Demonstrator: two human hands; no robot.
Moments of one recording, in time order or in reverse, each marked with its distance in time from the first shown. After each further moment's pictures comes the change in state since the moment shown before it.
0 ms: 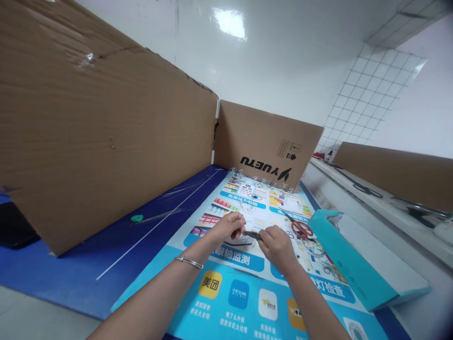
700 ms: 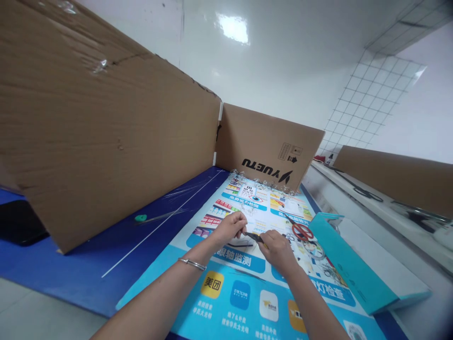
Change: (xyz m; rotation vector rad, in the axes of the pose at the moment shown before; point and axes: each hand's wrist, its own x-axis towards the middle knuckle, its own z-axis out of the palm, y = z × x) left_hand -0.001 -0.001 0.001 0.189 0.091 0.113; right_hand 0.000 -0.005 0.001 0.153 -0.121 0.100
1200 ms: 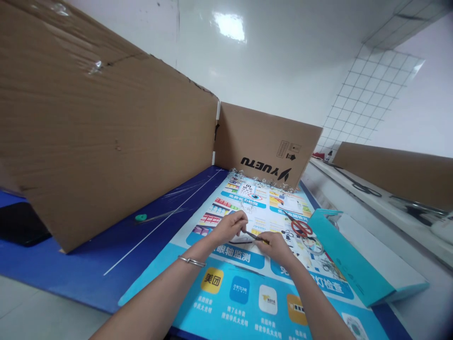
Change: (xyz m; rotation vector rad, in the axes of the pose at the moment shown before) left_hand -0.005 0.010 0.003 0.180 -0.031 0.097; right_hand 0.001 0.009 0.003 0.295 -0.138 0.033
